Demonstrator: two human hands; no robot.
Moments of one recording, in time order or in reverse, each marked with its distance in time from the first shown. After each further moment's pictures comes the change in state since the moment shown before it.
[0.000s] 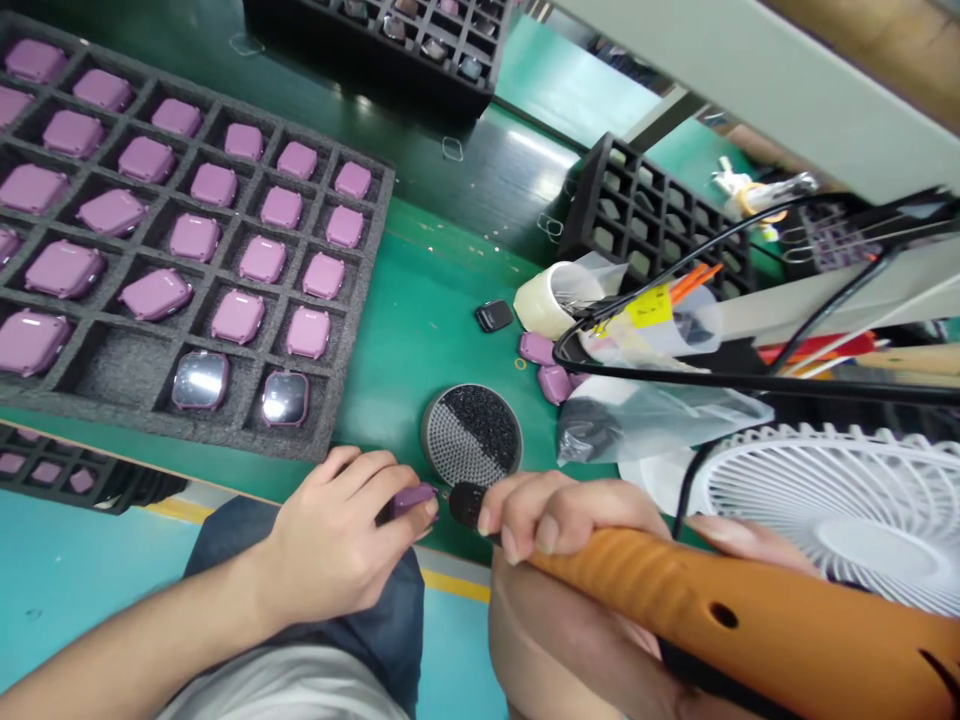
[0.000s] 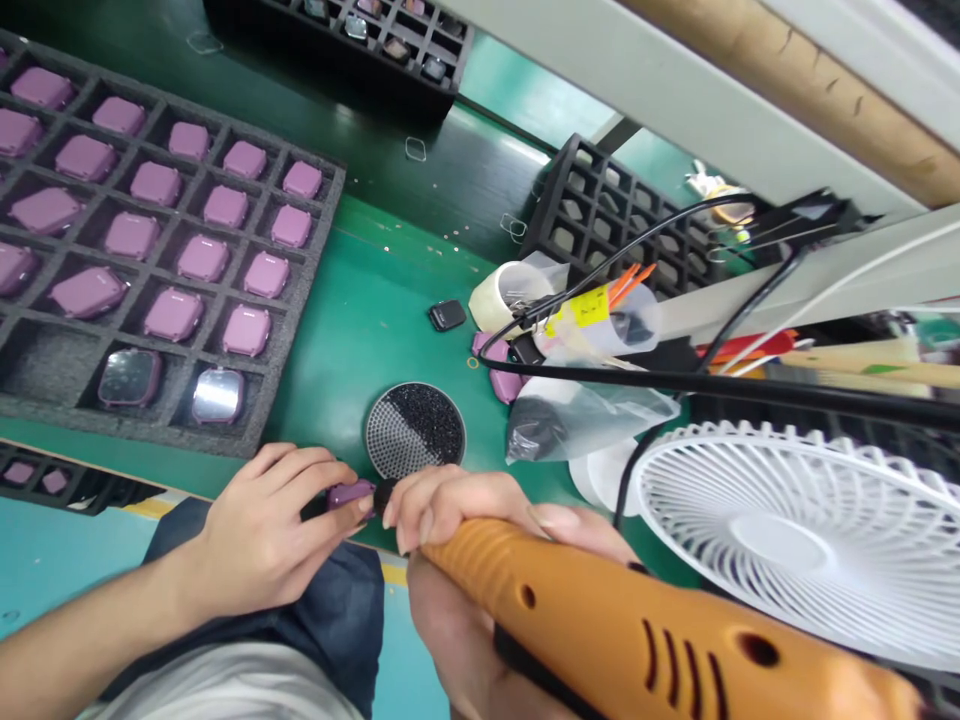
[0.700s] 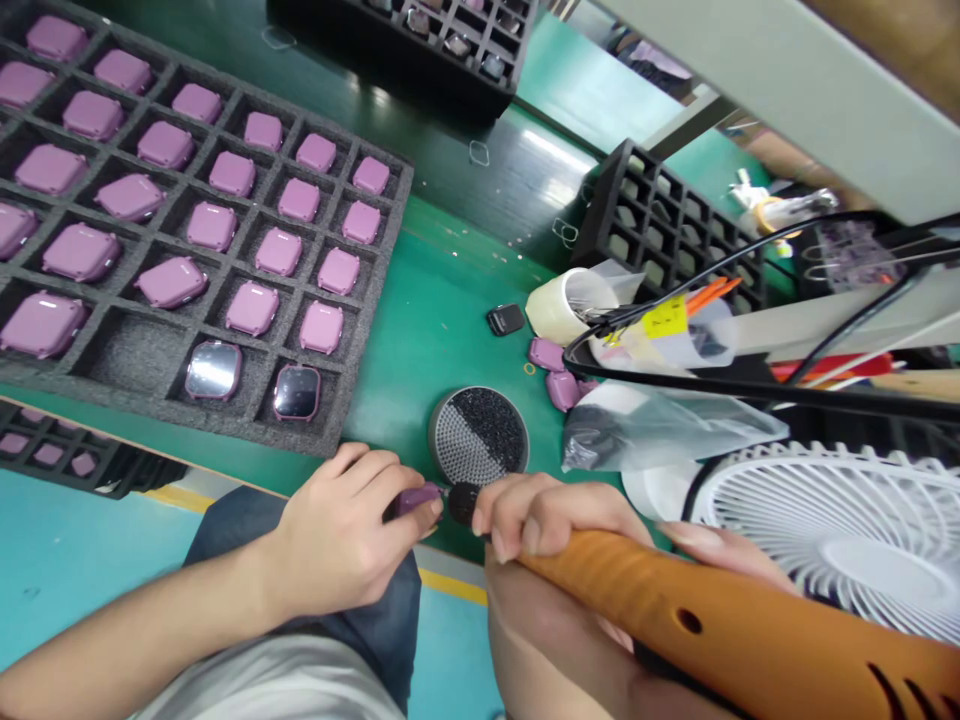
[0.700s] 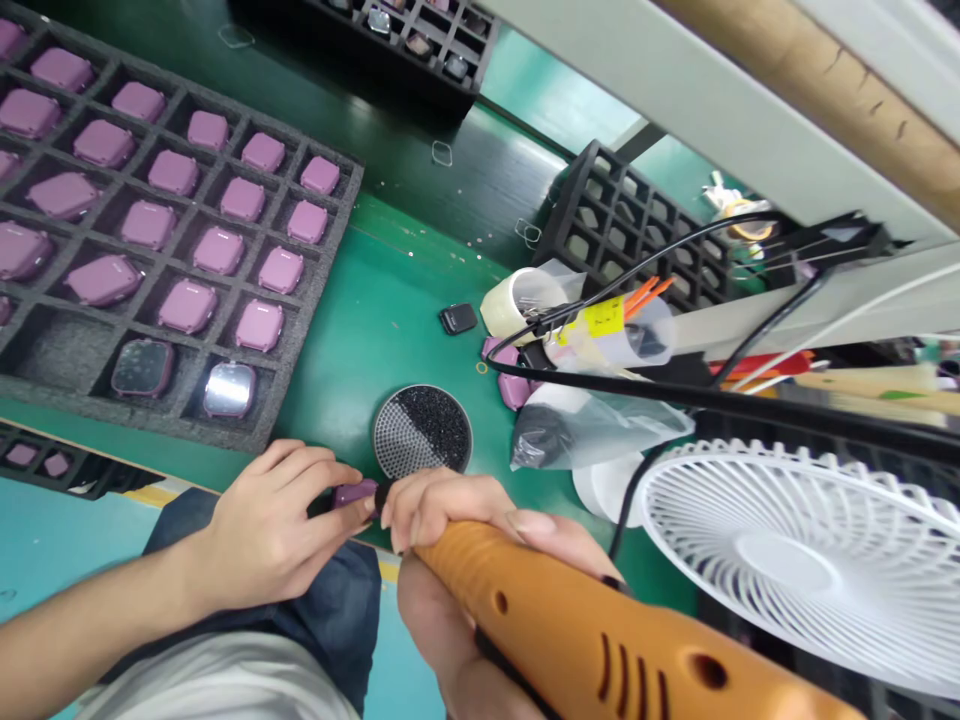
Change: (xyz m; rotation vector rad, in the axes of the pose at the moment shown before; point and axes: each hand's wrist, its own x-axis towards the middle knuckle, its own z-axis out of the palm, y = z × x) left_hand 0.000 0.000 0.005 -0.008 0.051 -0.019; right_hand 0.003 0.017 0.012 0.041 -0.002 -0.118
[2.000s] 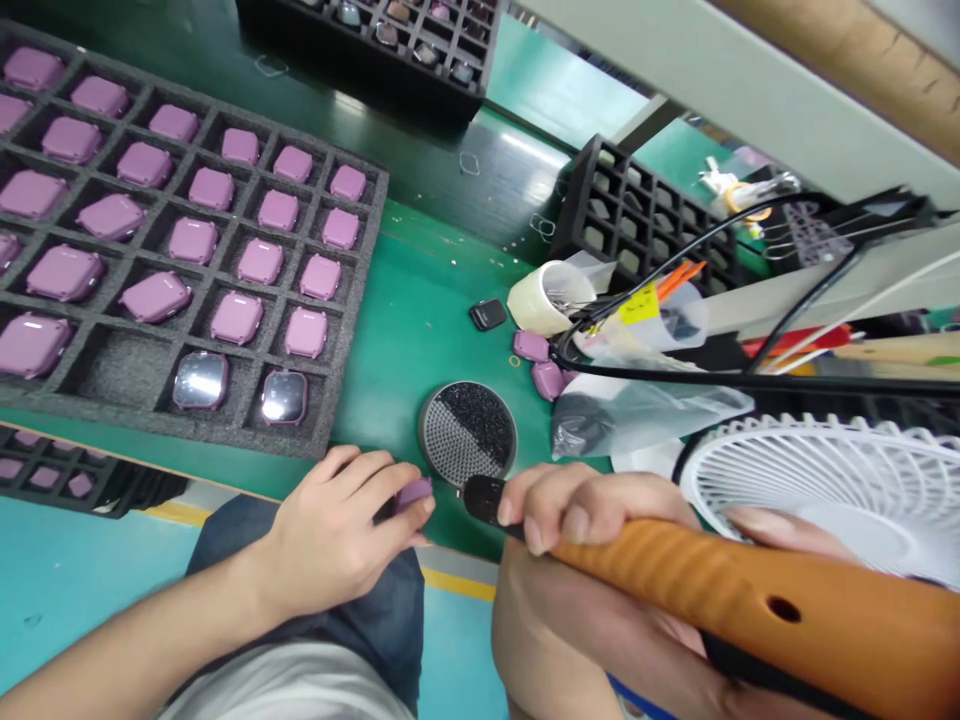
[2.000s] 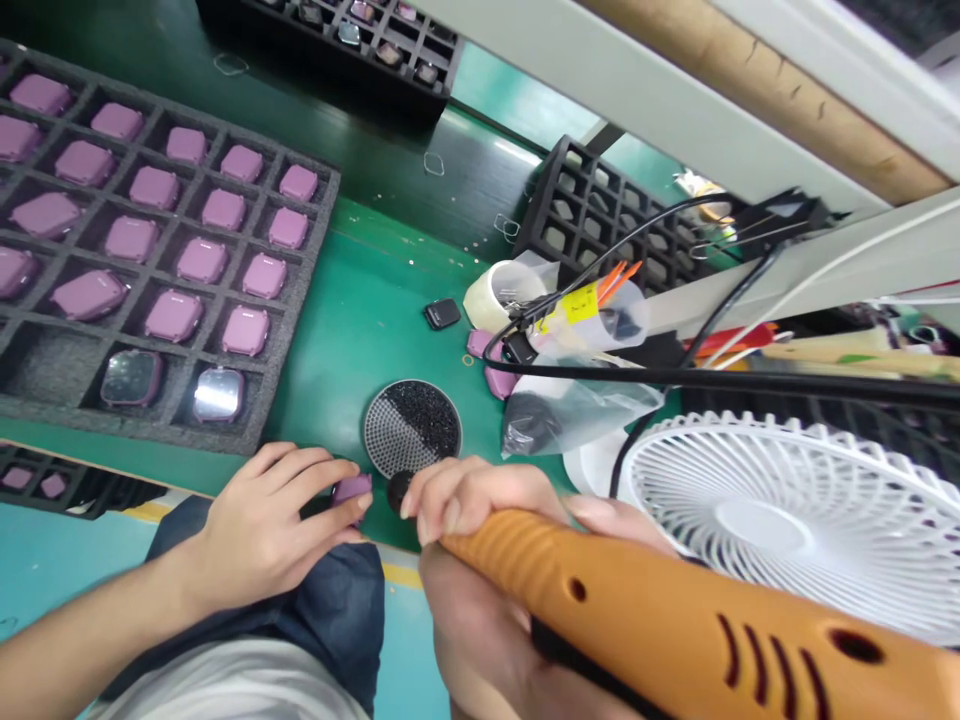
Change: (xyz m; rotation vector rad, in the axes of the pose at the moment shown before) left_hand -0.001 -0.002 -0.005 0.059 -0.036 0.062; right_hand 0.005 -0.018 -0.003 -0.076 0.166 0.080
